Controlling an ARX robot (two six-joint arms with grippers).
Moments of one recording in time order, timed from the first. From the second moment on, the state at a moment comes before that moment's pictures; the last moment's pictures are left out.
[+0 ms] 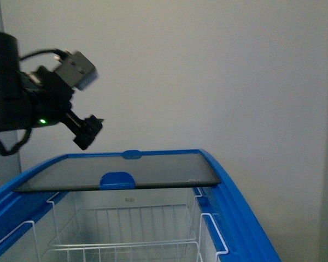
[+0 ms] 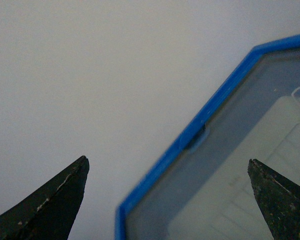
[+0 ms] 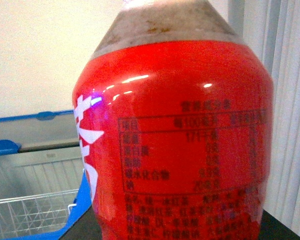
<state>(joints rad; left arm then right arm) -0.10 1.89 1.45 0.52 0.21 0.74 0.20 0.22 0.17 0.30 0.34 0.02</state>
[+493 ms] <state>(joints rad) 0.00 0.79 0.19 0.61 0.00 0.01 0.04 0.35 0.35 -0.18 -0.13 0.01</state>
